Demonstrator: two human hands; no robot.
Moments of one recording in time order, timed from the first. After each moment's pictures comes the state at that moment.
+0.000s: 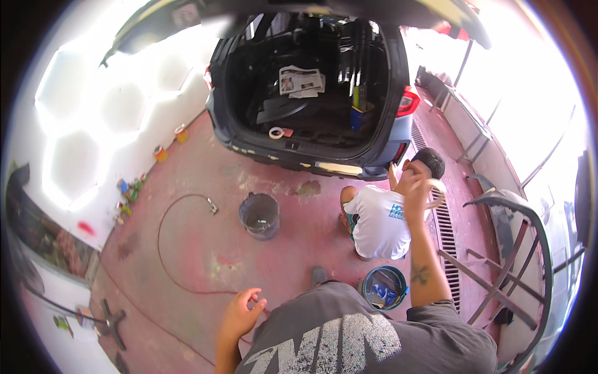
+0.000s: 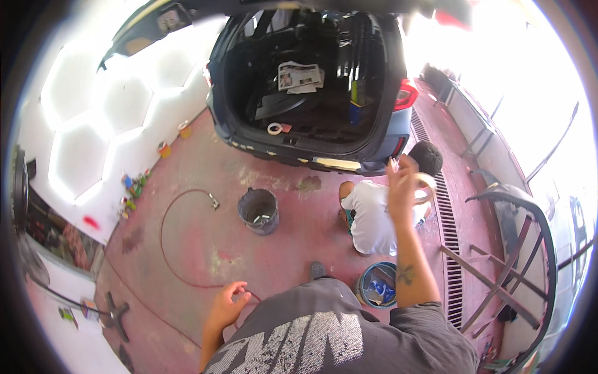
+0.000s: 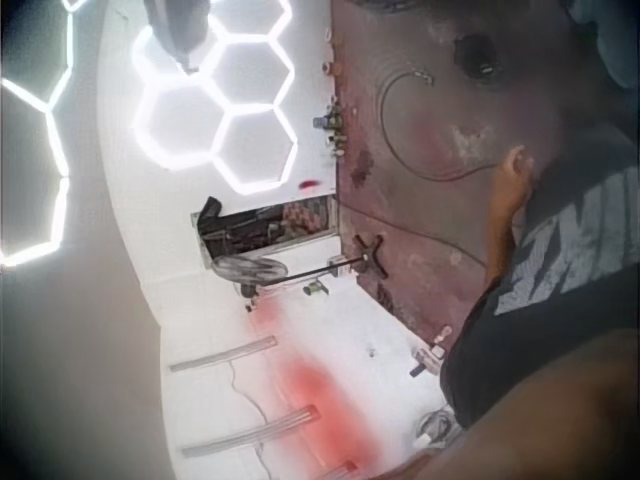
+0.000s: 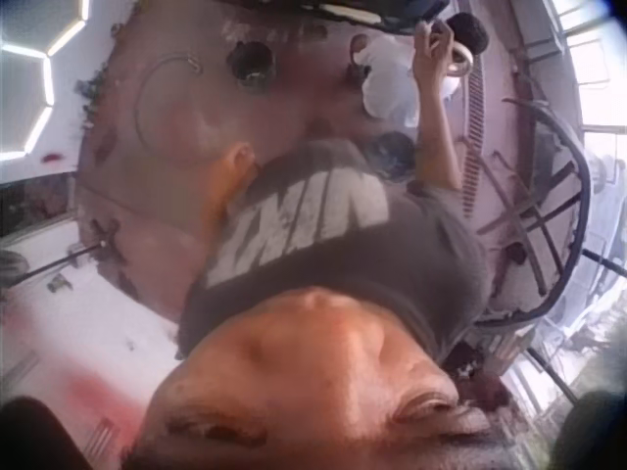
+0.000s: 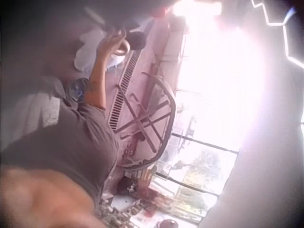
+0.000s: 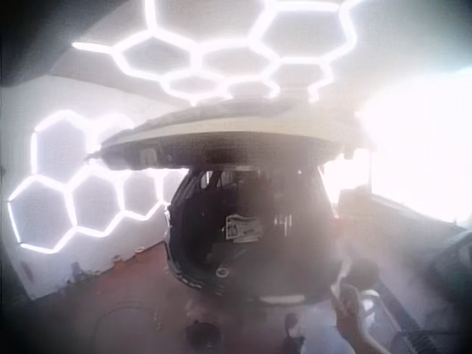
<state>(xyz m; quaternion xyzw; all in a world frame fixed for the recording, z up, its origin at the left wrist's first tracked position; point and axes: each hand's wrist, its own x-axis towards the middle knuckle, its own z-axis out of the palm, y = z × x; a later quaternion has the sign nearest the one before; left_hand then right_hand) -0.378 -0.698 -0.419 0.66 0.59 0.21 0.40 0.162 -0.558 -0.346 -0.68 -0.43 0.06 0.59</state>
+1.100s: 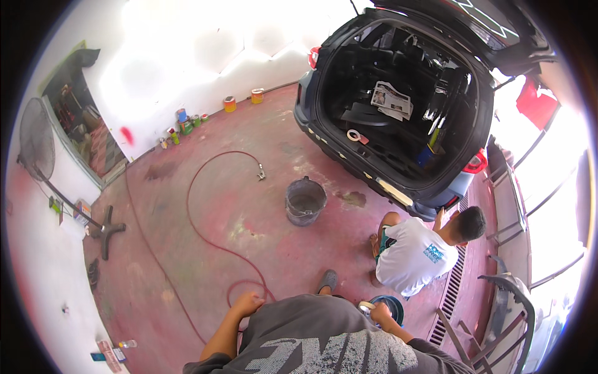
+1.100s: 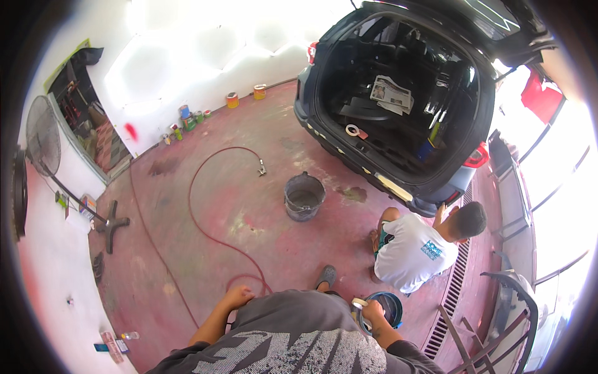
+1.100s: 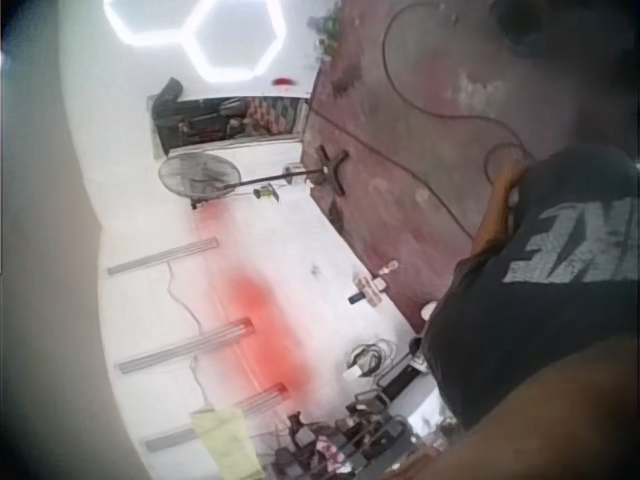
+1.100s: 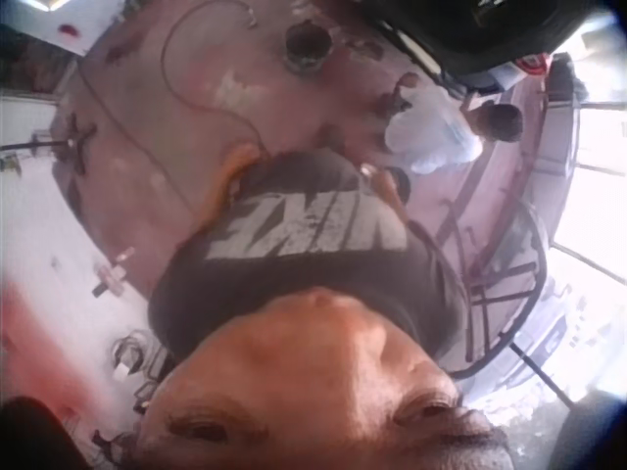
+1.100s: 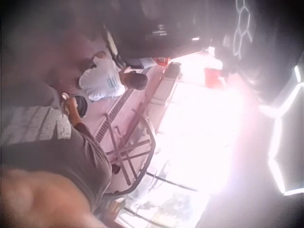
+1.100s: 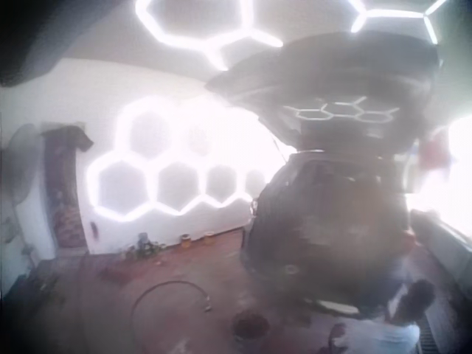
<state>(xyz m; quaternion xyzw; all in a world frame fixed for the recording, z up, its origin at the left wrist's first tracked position) -0.493 -0.820 -0.687 0.57 0.71 0.12 0.40 0.092 -0.761 -0.669 -0.79 -0.53 0.30 -0.08</state>
